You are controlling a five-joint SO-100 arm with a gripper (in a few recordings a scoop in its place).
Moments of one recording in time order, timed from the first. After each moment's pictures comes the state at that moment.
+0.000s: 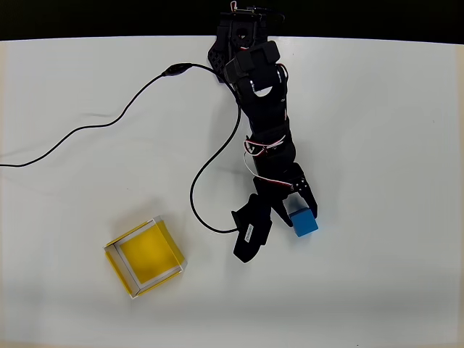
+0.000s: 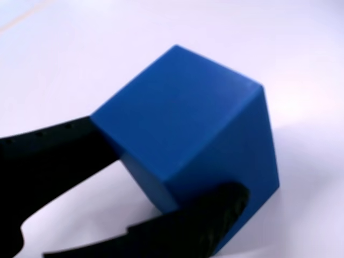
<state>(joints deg) -25.8 81.1 147.2 -37.7 -88.9</state>
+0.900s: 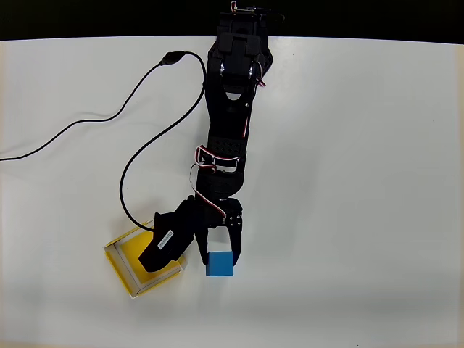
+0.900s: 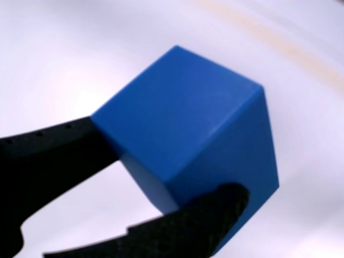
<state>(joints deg) 3.1 90.4 132.5 -27.7 -101.9</state>
